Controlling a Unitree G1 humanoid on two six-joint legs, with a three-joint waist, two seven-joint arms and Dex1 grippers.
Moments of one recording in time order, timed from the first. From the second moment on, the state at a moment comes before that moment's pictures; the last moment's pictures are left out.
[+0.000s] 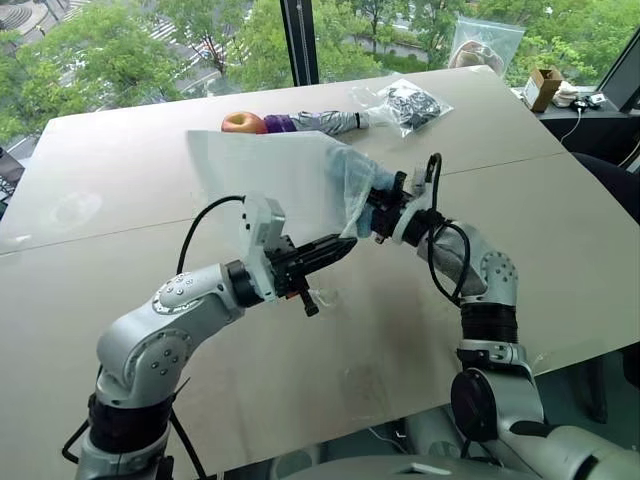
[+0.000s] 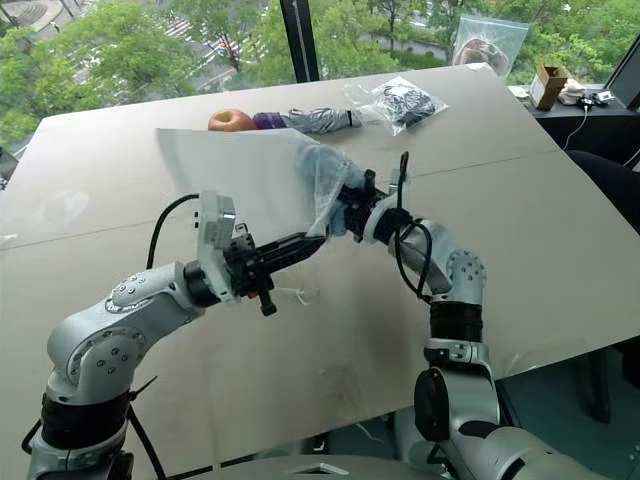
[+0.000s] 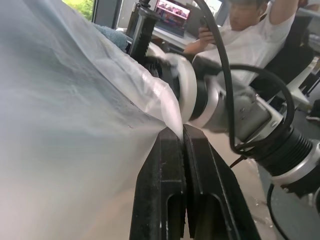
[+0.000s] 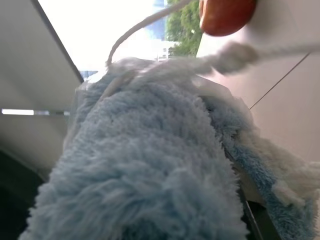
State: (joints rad) left arm -0.21 0.56 0.10 -0.59 -0.90 0.79 -0.58; right arm -0.66 0.14 -0.32 0.21 1.77 0.89 -0.49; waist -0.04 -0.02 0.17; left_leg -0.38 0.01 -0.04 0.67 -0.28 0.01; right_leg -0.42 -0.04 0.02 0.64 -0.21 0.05
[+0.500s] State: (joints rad) left arm -0.32 0.51 0.08 -0.49 -0.79 0.67 -0.61; right arm -0.59 -0.18 0.18 -0.02 1.27 1.09 0.05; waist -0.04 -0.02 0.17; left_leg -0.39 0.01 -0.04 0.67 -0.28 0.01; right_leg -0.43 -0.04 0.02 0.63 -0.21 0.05
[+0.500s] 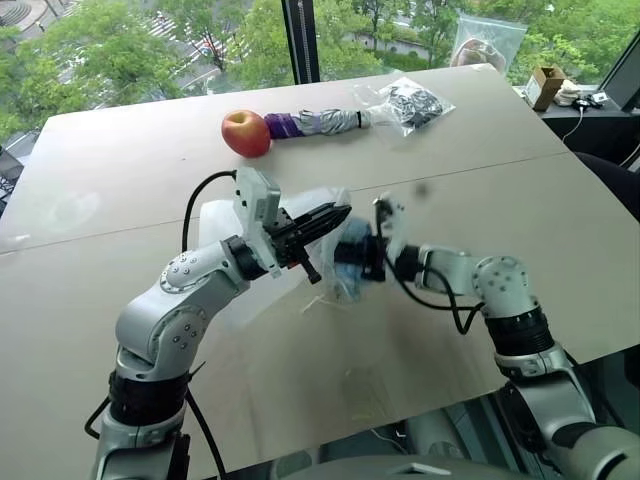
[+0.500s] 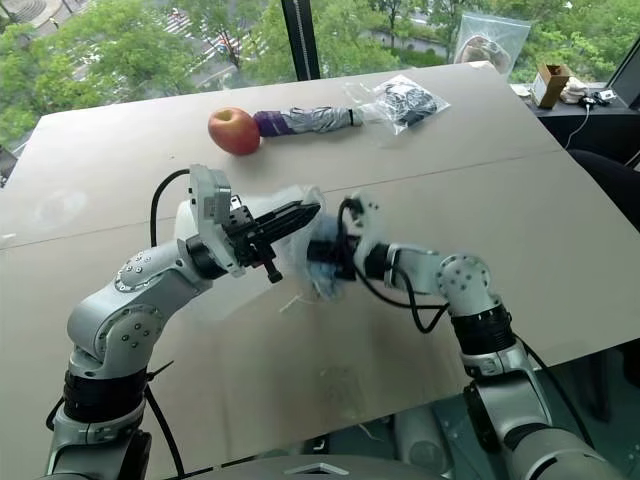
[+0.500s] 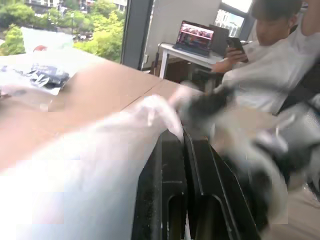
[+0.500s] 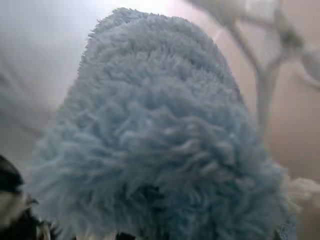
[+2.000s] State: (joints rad) left arm -0.30 0.56 0.11 -0.46 -0.90 0.69 -0.69; right arm -0.56 -0.16 -0.16 0.10 1.32 1.16 0.10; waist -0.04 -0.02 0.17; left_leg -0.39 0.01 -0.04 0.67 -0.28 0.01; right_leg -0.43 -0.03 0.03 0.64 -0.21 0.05
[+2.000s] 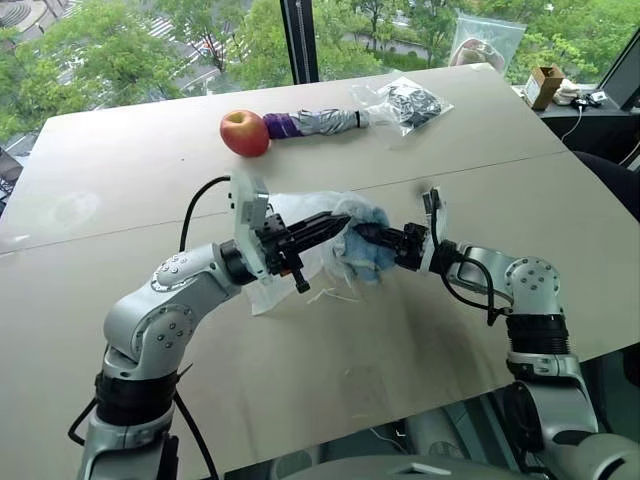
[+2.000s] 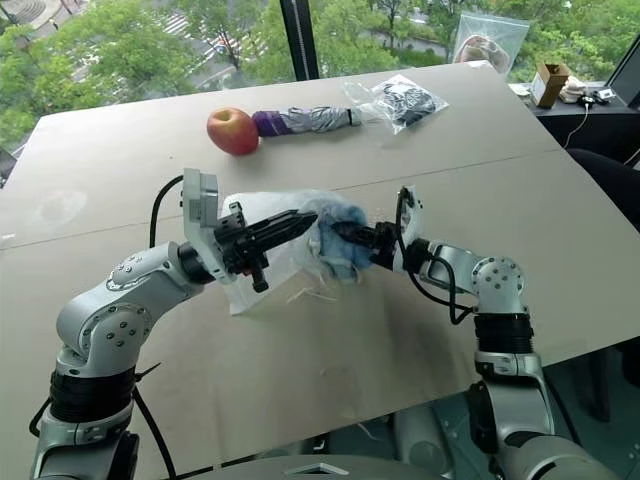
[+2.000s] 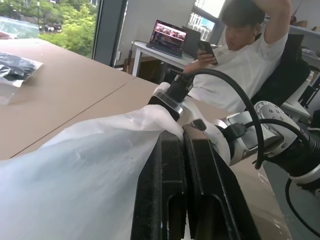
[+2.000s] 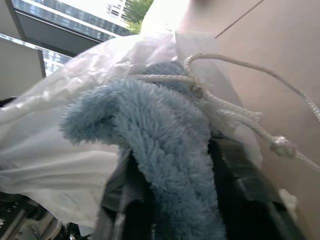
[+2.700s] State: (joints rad) left arm -0.30 0.54 0.03 -0.46 -0.91 0.71 -0.76; right arm -0.53 0.13 -0.14 0.13 1.74 1.13 -0.24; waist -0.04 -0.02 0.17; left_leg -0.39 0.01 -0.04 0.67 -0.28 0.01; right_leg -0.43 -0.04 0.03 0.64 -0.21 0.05
